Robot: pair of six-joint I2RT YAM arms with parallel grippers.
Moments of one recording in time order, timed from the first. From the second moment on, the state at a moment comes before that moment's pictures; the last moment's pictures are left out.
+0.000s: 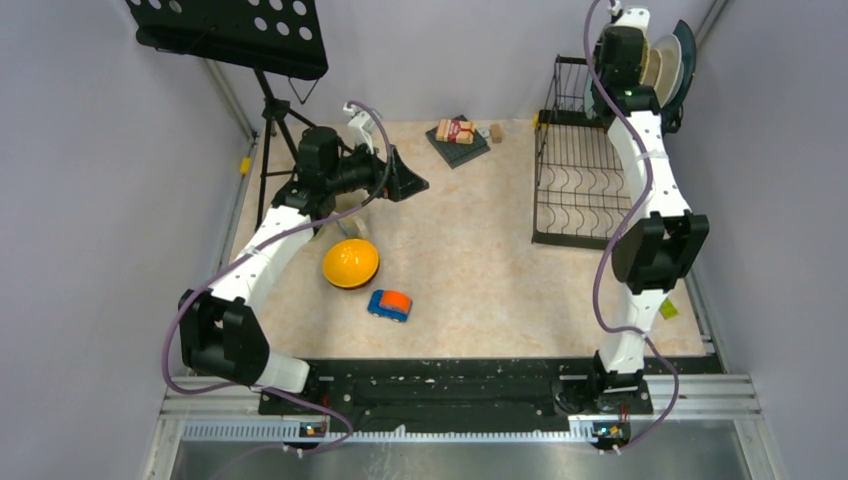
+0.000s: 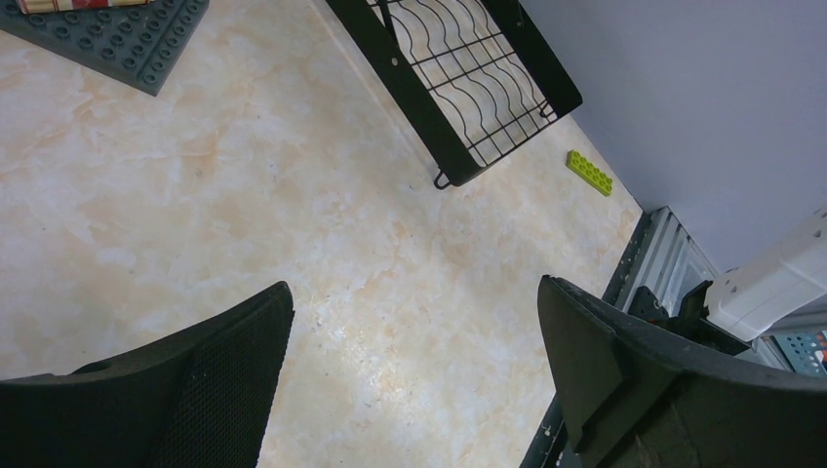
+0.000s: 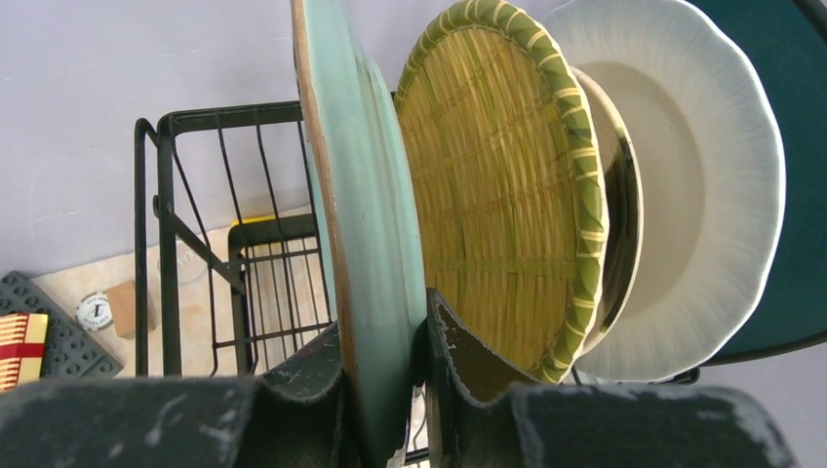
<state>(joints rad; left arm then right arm) -0.28 1.44 1.23 -0.11 0.71 -0.34 0.07 1.99 2.16 -0.48 0.45 0.00</state>
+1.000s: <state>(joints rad) -0.28 1.46 1.23 -0.11 0.72 -0.35 0.04 1.99 2.23 -0.49 0.33 0.05</state>
